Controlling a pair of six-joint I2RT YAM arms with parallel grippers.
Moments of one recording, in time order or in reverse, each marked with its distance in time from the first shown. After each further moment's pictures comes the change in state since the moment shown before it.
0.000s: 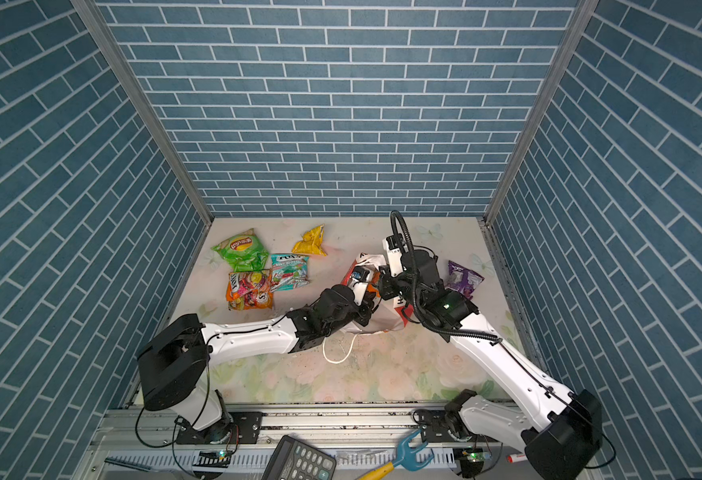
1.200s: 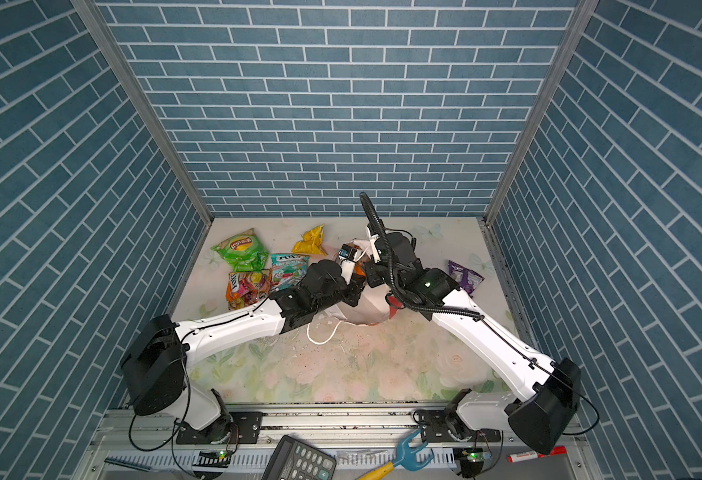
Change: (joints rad) left arm 0.146 -0.055 0.130 -0.217 0.163 -0.057; right arm 0.125 0.188 0.280 -0.196 0.217 -0.058
